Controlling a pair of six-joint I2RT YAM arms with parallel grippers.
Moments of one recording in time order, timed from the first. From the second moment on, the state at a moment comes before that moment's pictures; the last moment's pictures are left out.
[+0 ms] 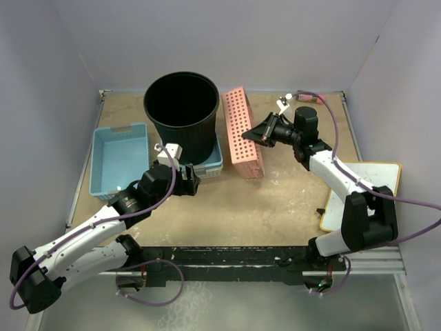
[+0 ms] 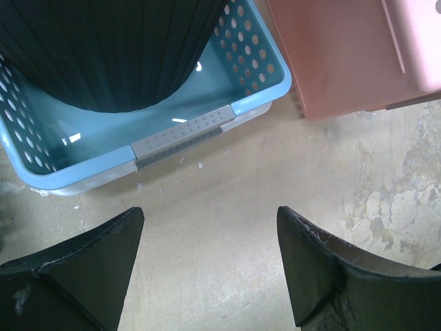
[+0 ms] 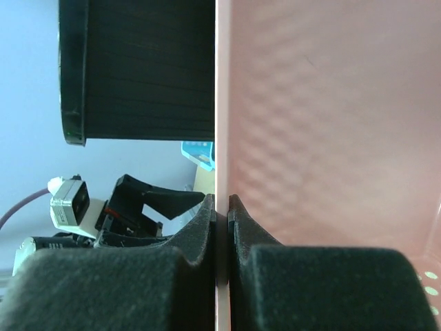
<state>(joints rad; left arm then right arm) -0.77 0.85 0.65 -0.29 -0.28 -0.49 0.25 1.45 1.00 0.13 -0.71 0.93</state>
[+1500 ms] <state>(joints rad) -0.77 0.89 0.65 -0.27 -0.27 -0.49 -0.22 1.44 0.93 -0.29 -0.49 0.52</state>
